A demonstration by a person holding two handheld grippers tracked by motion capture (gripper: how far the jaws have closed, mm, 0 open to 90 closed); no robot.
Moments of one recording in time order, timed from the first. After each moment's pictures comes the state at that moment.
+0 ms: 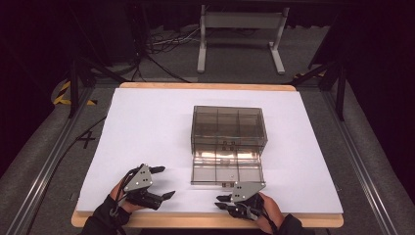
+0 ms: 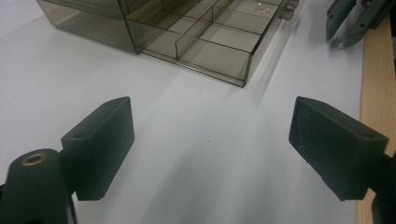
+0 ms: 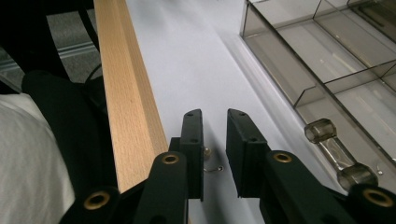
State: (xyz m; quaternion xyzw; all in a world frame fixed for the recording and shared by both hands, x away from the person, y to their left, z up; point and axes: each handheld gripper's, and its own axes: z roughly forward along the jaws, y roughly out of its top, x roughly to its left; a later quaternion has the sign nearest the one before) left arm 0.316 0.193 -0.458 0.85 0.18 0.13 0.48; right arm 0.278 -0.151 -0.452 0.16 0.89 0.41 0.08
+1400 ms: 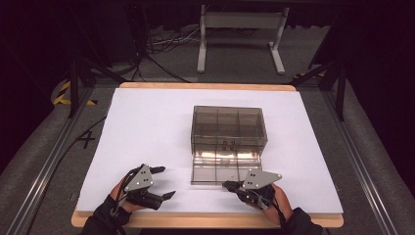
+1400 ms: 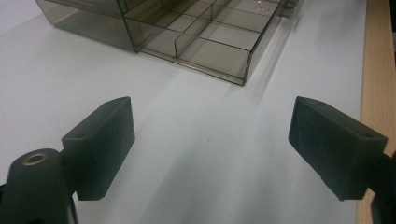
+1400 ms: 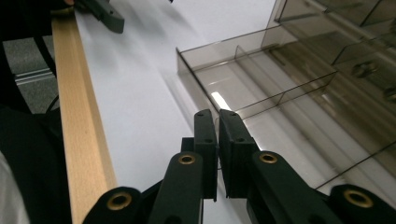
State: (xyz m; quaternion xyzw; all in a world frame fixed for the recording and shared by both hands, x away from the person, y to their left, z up) left arm 0.316 0.193 -0.458 0.85 0.18 0.13 0.48; right arm 0.293 -0.174 -0.420 0.20 0.86 0.44 0.15
